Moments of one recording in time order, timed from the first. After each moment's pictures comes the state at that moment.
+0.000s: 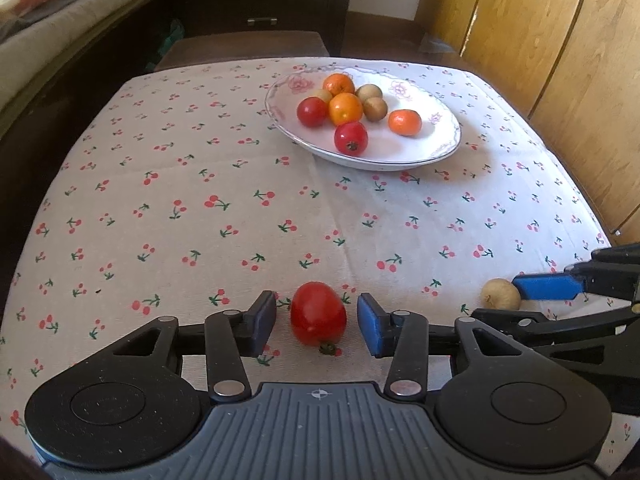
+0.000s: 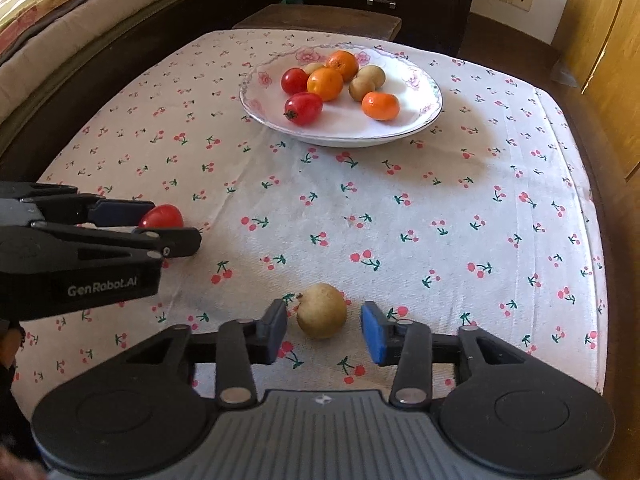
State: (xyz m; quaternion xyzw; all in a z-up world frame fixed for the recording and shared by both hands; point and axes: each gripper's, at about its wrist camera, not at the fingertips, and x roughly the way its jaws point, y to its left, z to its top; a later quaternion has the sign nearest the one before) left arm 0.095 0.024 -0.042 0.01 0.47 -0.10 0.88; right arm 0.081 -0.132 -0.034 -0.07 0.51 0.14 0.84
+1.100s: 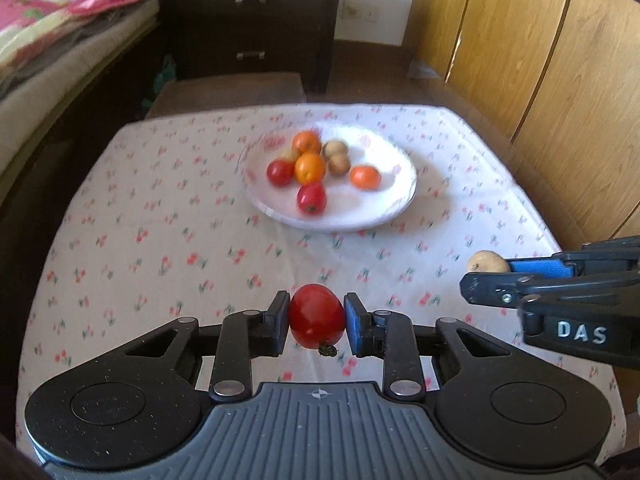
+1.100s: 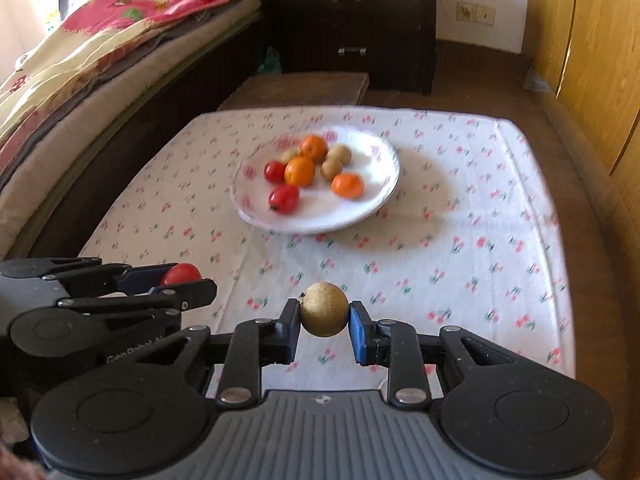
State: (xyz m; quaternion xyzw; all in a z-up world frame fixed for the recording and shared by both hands) left arm 0.093 -0.007 0.010 0.02 0.43 -0.11 0.90; right arm 0.086 -0.165 0.029 0.01 0.46 0.12 0.88
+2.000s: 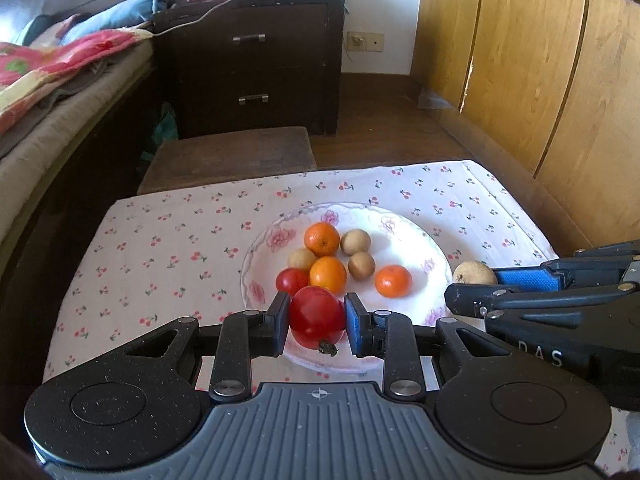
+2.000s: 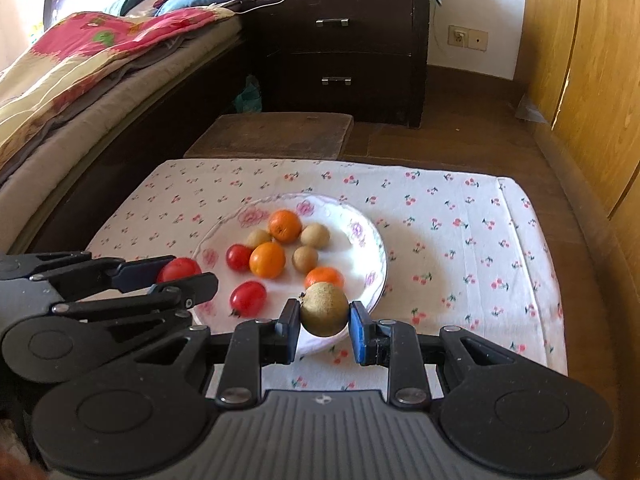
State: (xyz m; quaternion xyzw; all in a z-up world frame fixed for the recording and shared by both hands) left arm 0.182 -0.022 0.017 0.04 0.39 -0.10 0.91; right arm 0.180 -0.155 0.029 0.00 0.43 0.10 0.90
